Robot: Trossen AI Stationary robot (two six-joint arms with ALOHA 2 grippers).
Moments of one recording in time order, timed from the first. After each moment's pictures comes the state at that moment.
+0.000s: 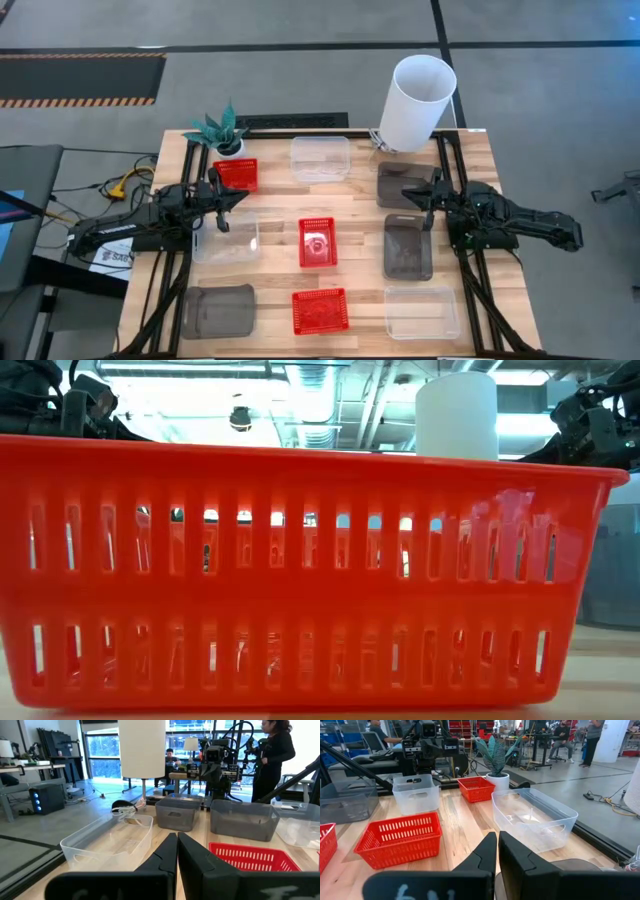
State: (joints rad) left arm 0.23 0.02 0.01 0.03 -0.04 -0.01; right arm -0.22 0.00 0.06 -0.13 0.08 0.03
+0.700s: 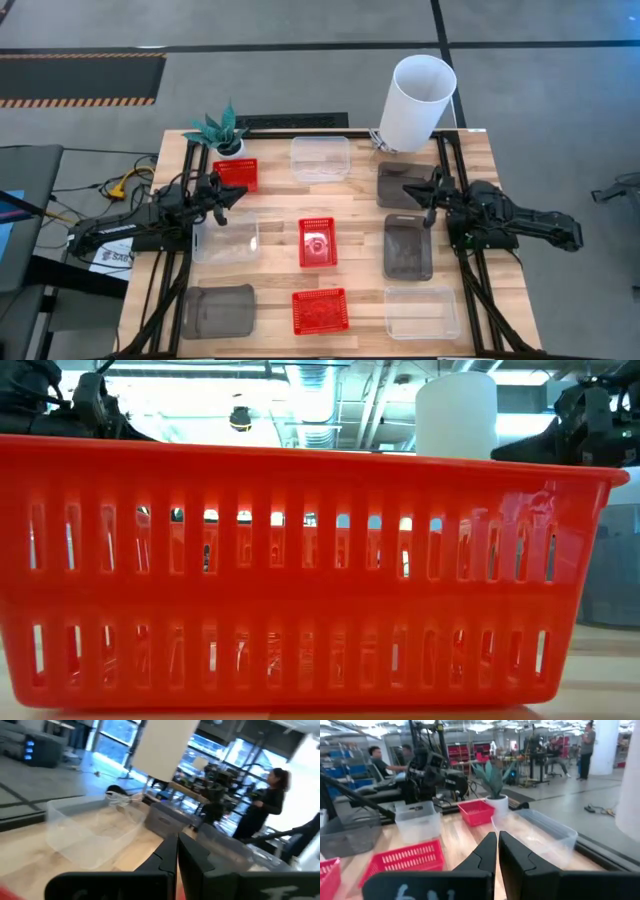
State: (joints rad) left arm 0.23 0.02 0.01 0.06 -0.08 -0.42; right arm -0.22 0.00 0.05 0.03 0.08 0.08
